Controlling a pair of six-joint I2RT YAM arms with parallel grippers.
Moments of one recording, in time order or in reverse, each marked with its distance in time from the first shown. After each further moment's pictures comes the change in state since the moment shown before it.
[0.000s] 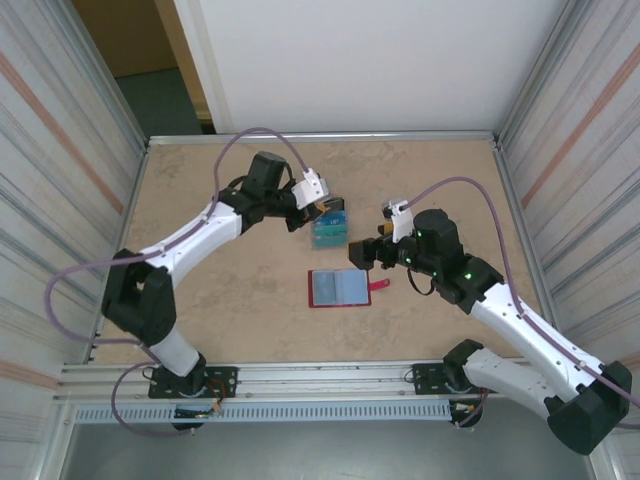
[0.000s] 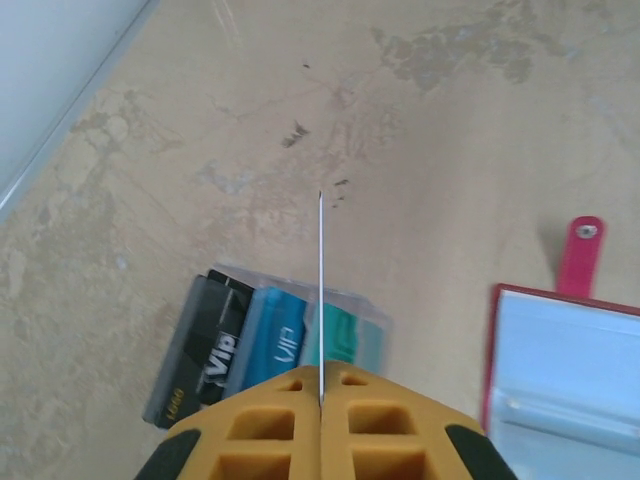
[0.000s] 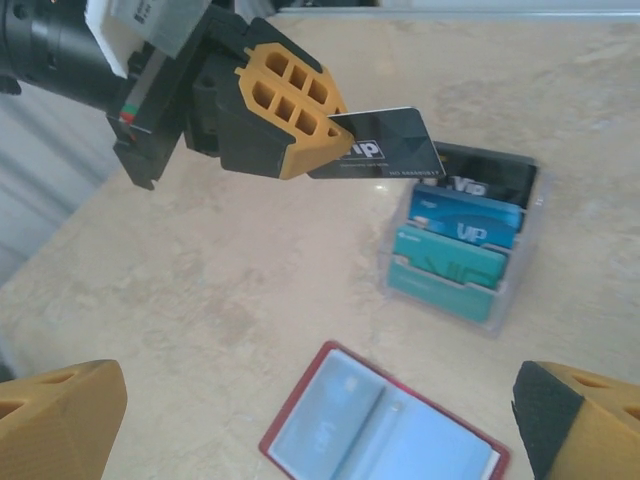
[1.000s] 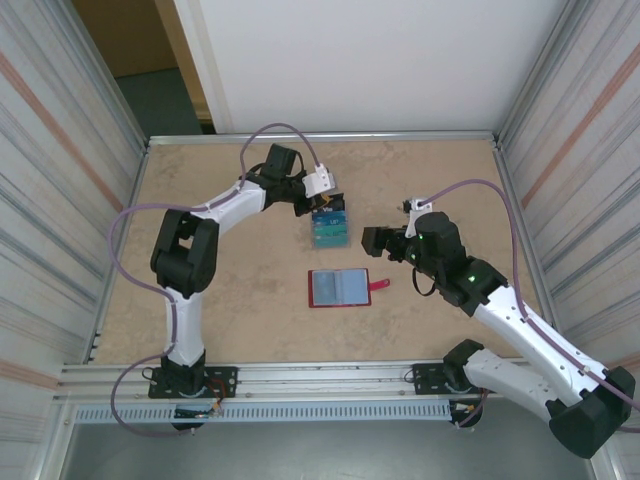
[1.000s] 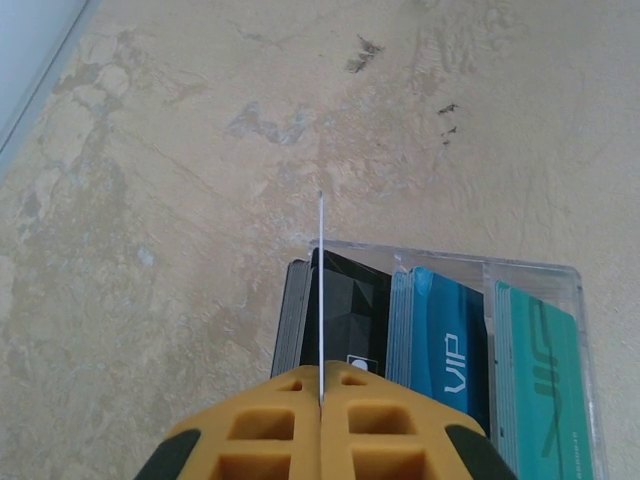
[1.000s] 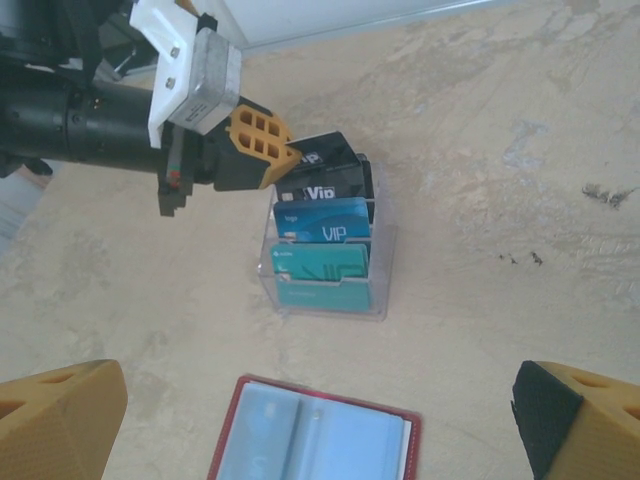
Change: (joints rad) left arm 0.073 0.389 0.245 0.040 0.045 0.181; right arm 0.000 -0.023 0.000 -0.074 0.276 0.193
